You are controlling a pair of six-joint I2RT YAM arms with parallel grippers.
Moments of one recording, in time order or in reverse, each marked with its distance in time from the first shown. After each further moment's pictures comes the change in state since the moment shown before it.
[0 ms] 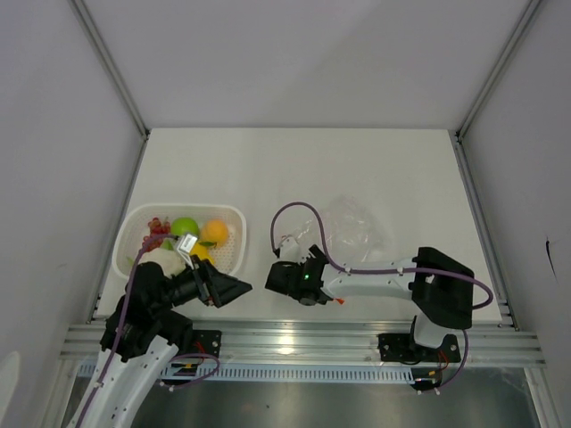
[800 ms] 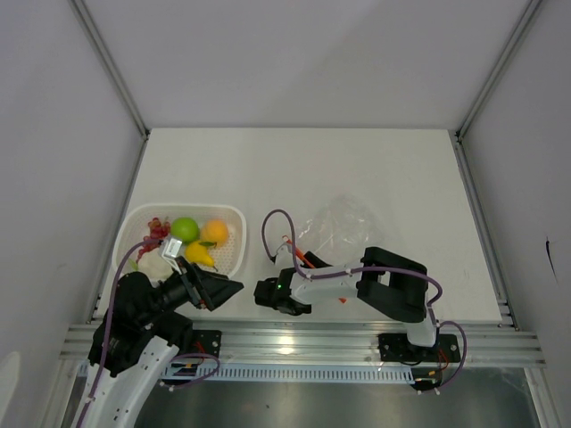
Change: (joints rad) left arm 0.000 -0.082 0.089 -0.111 -0.114 0.026; right arm 0.047 0.295 0.111 -0.174 0.252 0.182
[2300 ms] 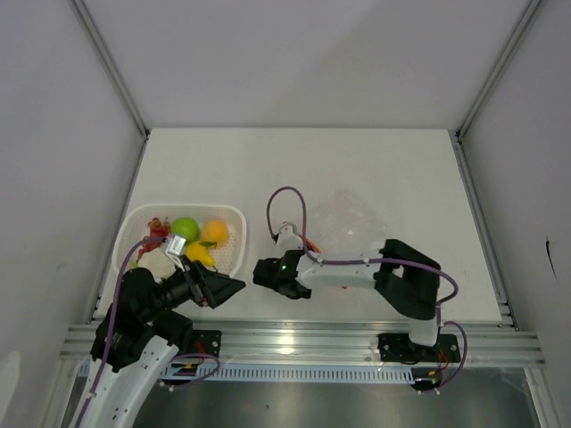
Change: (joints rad) left arm 0.000 0.024 -0.009 0.016 0.010 0.000; right arm -0.069 0.000 0.076 -0.058 0.093 0.061
